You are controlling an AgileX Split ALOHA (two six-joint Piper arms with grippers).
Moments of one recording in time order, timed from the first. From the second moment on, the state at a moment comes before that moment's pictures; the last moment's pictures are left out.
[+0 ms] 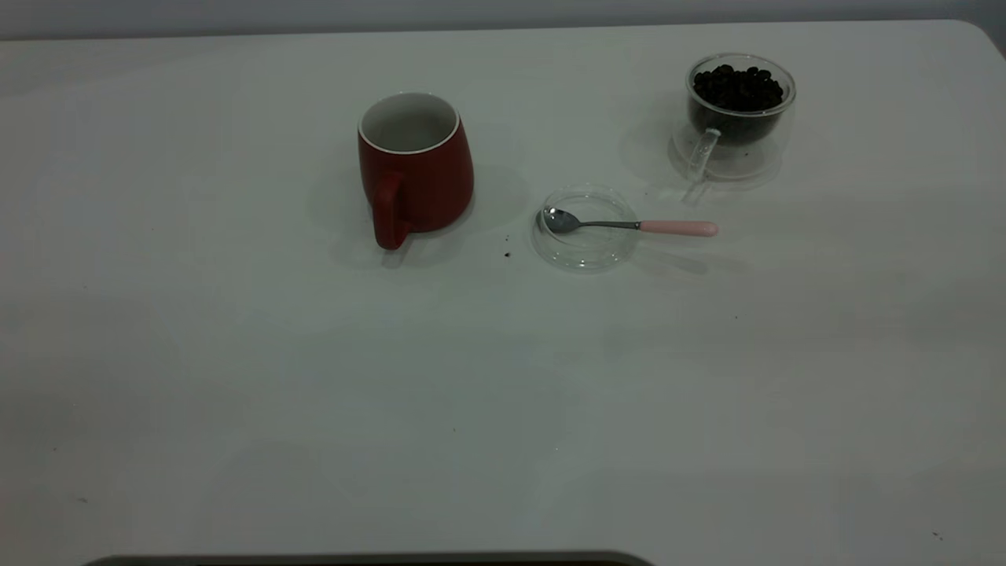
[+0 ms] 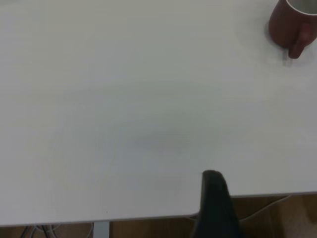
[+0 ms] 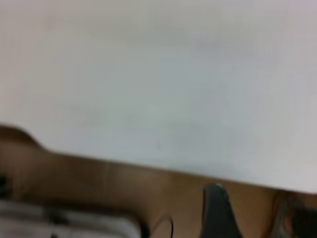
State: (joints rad) left arm -0.07 -0.02 -0.49 0.01 1.13 -0.02; right arm -0.05 0.46 -0.50 0.10 1.08 -0.22
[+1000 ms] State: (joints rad) left arm -0.07 -0.02 -0.49 0.01 1.13 -0.02; right arm -0.05 0.11 -0.49 0.07 1.14 -0.15
